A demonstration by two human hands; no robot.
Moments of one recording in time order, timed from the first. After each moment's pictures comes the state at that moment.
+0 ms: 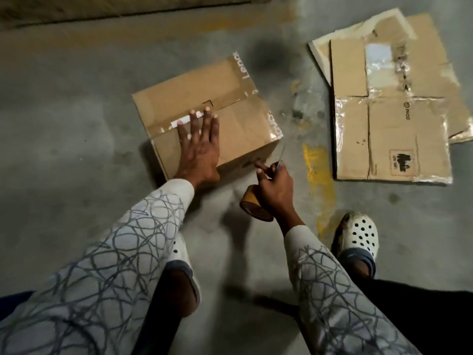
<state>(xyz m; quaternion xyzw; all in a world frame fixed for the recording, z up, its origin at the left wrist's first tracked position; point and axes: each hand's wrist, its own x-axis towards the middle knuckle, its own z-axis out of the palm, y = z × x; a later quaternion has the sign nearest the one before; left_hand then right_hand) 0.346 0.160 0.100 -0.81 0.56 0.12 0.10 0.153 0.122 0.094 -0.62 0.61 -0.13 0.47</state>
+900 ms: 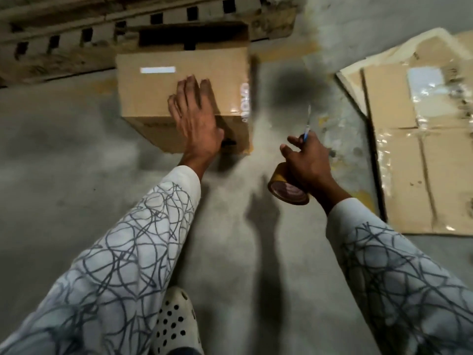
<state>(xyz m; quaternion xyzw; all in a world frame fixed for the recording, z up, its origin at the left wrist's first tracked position) 0.448 0.016 0.088 -0.89 0.45 -0.04 -0.09 0.232 -0.040 0.076 -0.68 0.58 -0.15 0.43</state>
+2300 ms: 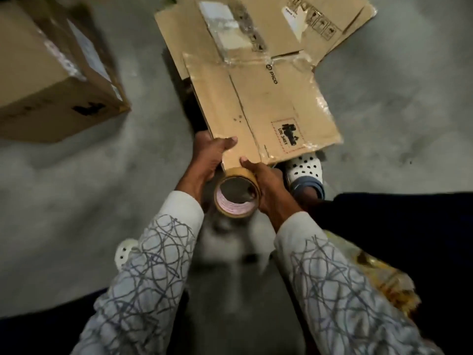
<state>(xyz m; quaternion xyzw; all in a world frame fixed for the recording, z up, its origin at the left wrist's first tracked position) 0.120 0.087 0.129 -0.72 0.18 0.58 -0.33 0.000 0.128 0.126 0.02 0.69 -0.32 0.65</state>
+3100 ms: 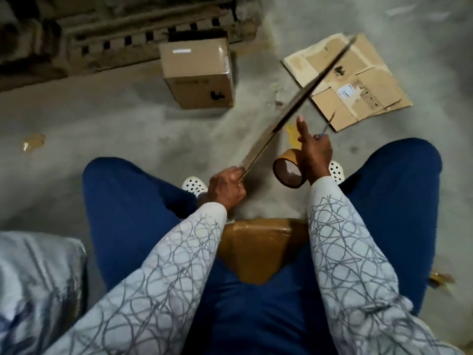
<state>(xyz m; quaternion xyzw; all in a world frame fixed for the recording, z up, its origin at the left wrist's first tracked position) 0.129 0.426 0.293 -0.80 0.56 0.11 -0.18 -0.025 0.259 0.317 -0.45 0.68 -0.29 0.50</state>
